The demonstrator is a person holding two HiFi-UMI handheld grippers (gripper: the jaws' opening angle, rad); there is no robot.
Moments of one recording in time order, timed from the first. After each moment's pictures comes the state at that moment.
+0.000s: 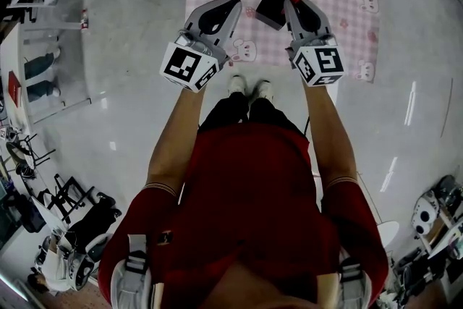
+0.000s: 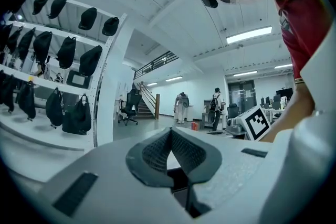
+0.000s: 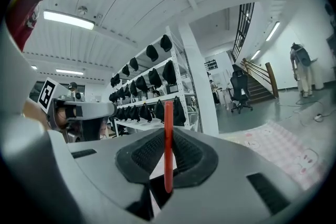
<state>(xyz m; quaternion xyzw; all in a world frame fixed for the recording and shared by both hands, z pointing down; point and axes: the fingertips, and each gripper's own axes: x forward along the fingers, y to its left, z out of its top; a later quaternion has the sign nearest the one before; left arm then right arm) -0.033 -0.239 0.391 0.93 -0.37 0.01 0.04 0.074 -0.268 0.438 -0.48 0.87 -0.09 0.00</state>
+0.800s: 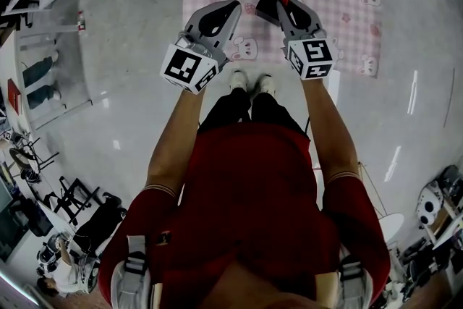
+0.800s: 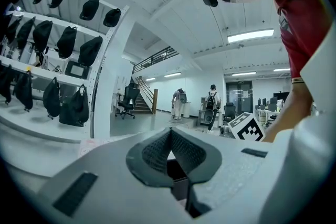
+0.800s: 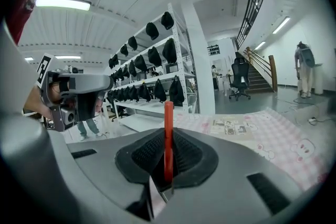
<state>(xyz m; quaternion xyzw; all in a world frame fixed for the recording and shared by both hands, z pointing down) -0.035 -0.241 0.419 0.93 -0.36 0.02 0.07 0.060 -0.272 0.508 -0.48 0.86 -0.12 -0.10</state>
